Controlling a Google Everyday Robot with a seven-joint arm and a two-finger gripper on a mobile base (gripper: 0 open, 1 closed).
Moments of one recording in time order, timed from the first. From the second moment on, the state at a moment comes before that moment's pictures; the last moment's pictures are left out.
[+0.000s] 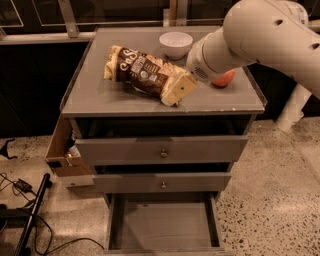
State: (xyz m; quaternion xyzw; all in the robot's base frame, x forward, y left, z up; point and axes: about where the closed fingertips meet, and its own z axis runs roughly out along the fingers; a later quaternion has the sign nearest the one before) arm 0.641 -0.078 0.918 -0.49 0.77 0.00 0.41
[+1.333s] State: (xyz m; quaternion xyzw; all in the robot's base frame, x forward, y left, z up) arm 0.731 -0.009 0.887 -0.46 0.77 0.07 0.44
